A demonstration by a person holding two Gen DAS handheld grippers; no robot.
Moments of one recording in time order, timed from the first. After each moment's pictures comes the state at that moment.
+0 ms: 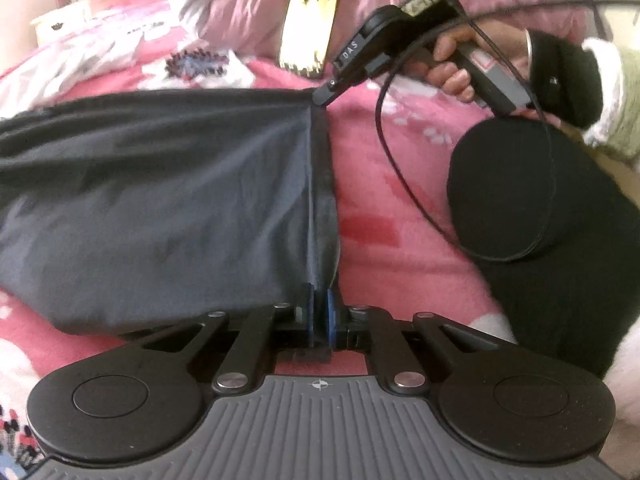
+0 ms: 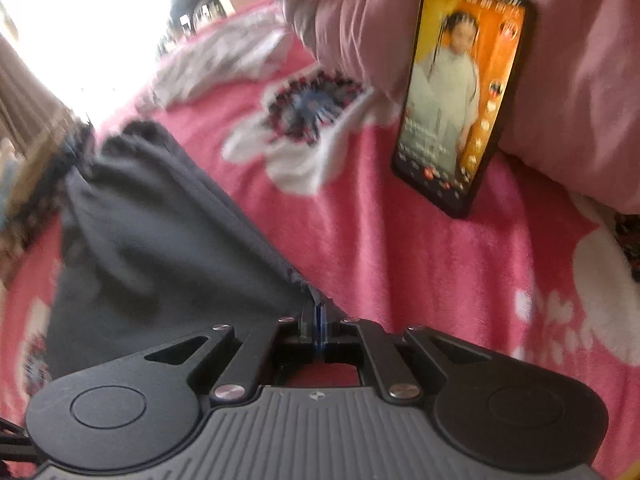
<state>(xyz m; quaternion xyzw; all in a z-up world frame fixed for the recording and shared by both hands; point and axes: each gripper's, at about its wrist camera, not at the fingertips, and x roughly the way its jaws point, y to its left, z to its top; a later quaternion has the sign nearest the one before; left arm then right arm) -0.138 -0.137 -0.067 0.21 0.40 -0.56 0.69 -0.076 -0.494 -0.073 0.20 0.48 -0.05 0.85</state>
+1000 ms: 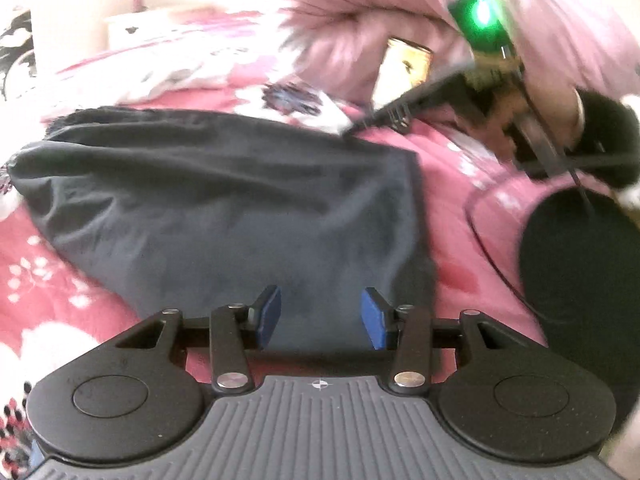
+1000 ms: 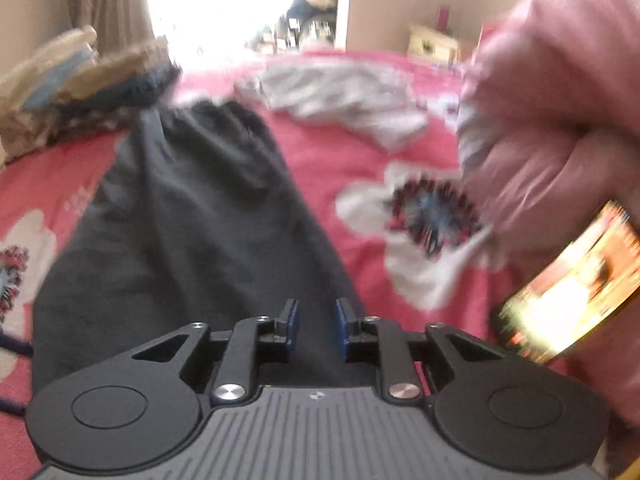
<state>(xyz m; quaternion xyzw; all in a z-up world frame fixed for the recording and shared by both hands) -0.080 -0.097 -0.055 0.14 0.37 -0.49 0.78 -0.036 -0.393 -0.048 -0.03 0.42 0.02 0.91</state>
